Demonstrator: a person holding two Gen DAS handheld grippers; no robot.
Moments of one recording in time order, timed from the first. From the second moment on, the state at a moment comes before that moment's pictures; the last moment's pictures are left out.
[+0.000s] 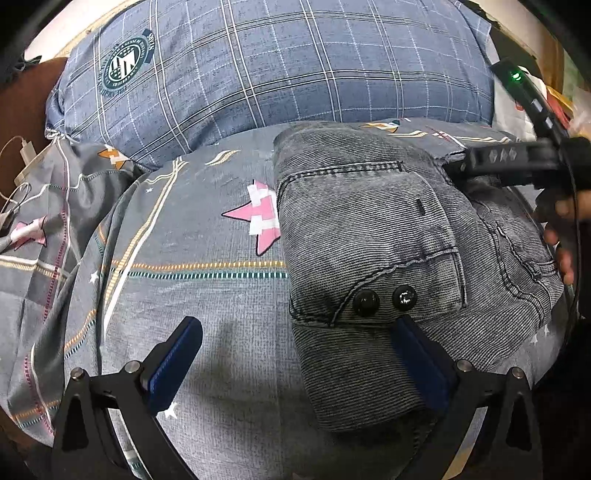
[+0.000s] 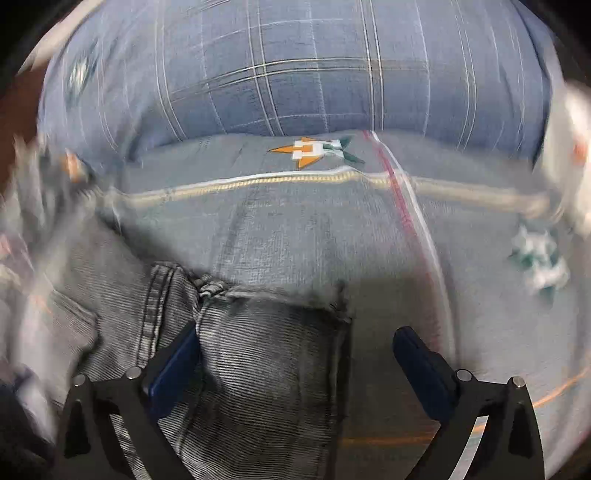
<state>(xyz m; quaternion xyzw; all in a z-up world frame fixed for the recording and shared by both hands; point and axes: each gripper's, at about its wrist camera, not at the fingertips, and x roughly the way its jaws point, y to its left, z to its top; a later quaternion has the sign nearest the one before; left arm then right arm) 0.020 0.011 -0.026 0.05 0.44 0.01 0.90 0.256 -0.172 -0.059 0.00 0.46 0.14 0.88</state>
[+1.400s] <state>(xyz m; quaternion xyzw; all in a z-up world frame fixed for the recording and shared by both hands) 0.032 0.084 -0.012 -0.11 0.45 0.05 0.88 0.121 -0.235 -0.054 0.24 0.39 0.23 0.86</state>
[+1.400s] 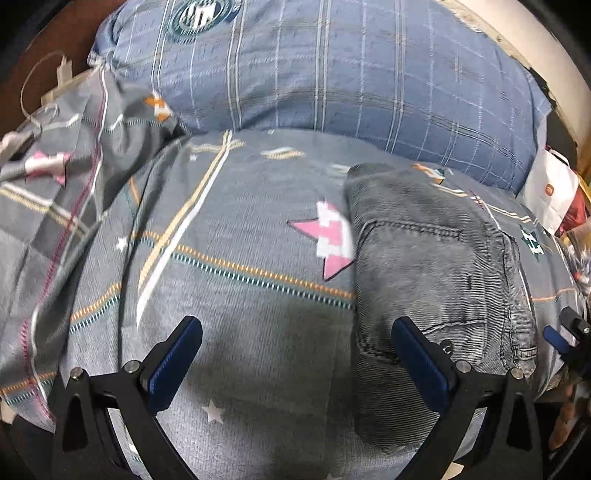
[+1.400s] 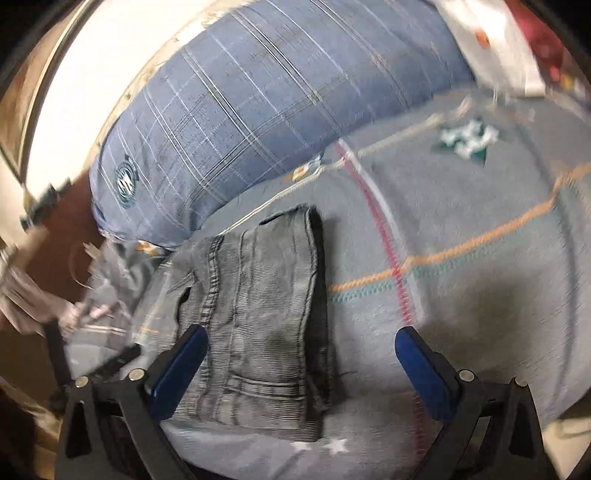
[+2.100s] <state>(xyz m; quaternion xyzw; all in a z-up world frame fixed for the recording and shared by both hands) 0.024 0.067 -0.019 -0.05 0.46 0.07 0.88 0.149 -0.211 -0.071 0.21 0.40 0.23 0.86</state>
